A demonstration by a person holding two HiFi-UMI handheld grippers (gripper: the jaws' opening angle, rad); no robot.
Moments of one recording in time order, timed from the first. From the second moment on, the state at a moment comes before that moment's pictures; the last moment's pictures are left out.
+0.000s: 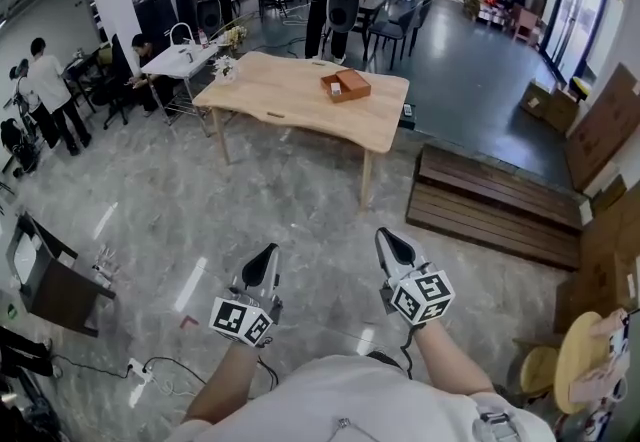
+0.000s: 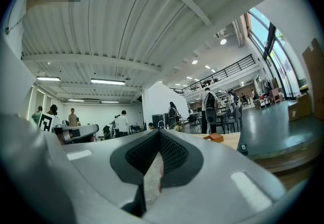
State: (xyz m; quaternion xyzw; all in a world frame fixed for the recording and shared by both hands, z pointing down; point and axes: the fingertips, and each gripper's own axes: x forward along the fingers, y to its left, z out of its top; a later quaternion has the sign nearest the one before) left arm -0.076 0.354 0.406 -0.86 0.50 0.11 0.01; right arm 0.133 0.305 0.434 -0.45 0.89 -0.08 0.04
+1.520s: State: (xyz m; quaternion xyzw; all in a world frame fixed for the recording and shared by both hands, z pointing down) left arm -0.091 0.160 0.426 -0.85 0.51 0.10 -0.01; right arm 0.129 0.111 0.451 -0.45 0.88 -0.10 0.05
